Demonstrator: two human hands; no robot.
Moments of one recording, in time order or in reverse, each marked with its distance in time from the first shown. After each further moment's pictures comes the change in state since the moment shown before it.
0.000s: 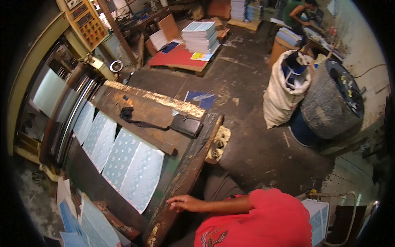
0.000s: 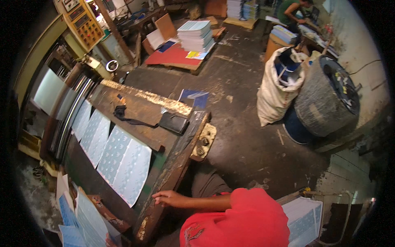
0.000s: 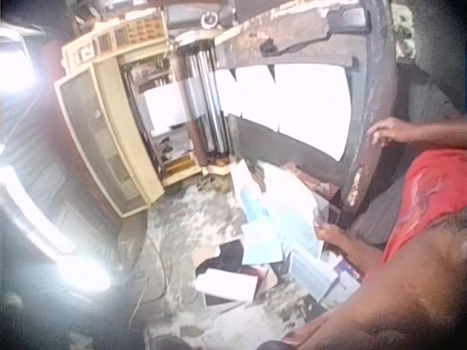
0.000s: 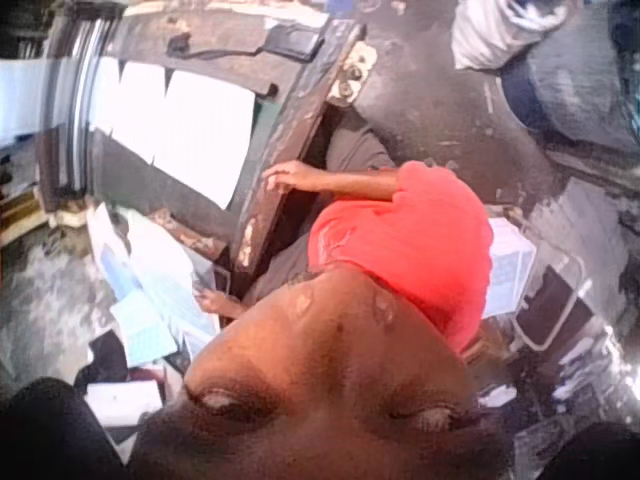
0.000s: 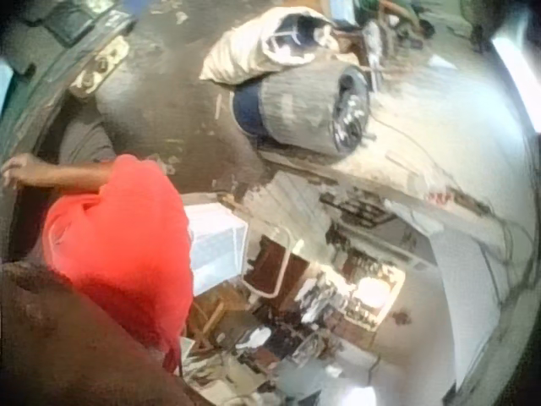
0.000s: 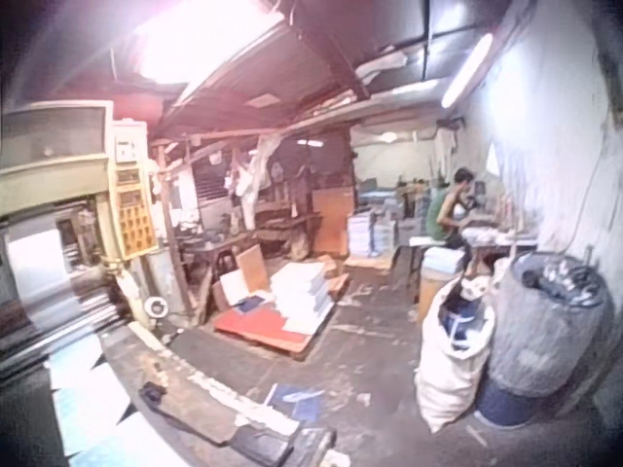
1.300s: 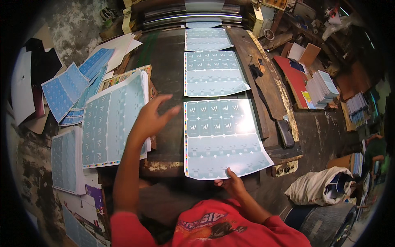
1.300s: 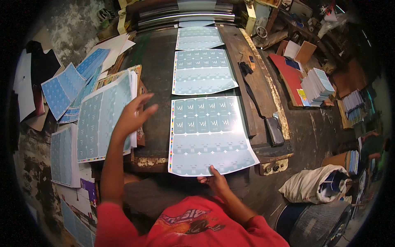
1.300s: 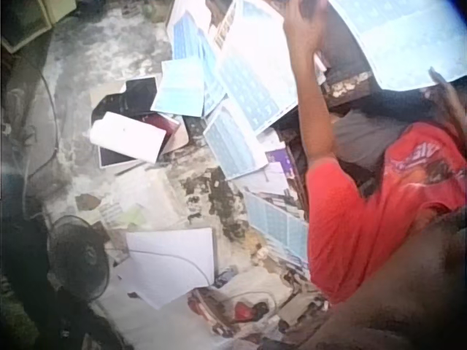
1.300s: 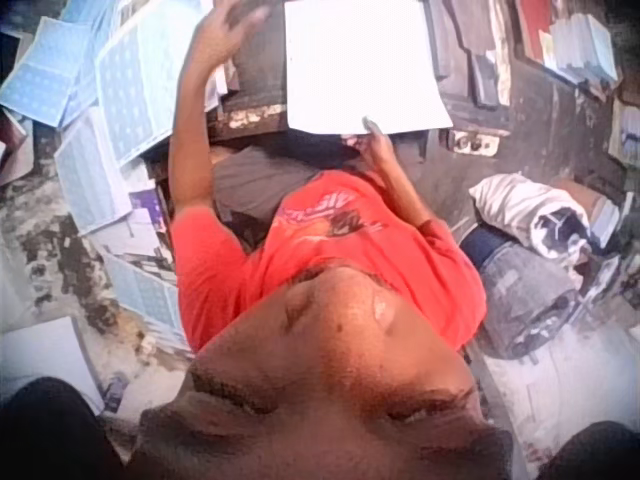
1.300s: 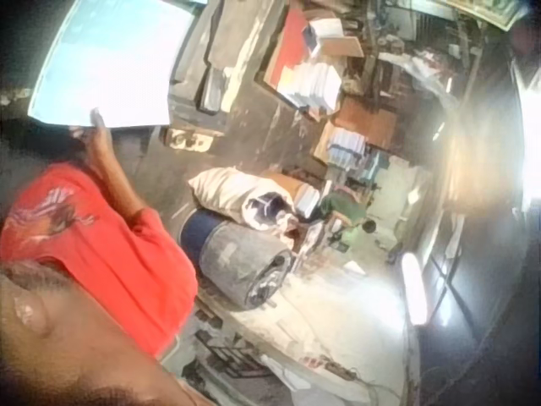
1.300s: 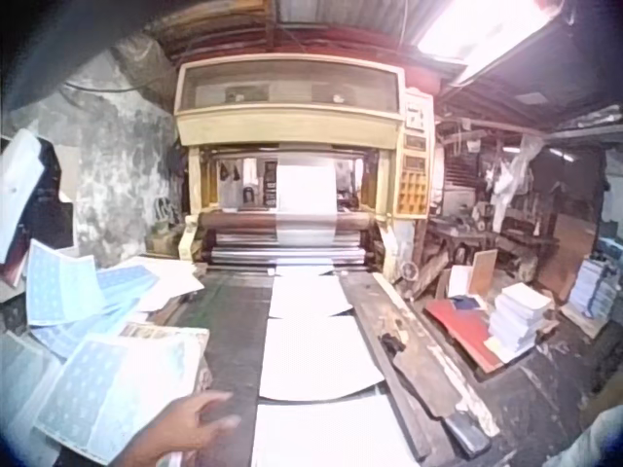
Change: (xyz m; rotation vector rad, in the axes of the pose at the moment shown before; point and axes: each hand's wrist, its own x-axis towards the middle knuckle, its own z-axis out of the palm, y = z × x) left_hand 0.150 0.064 0.071 0.265 -0.436 0.322; right_hand 0.005 -0.005 0.015 0.119 0.127 0.416
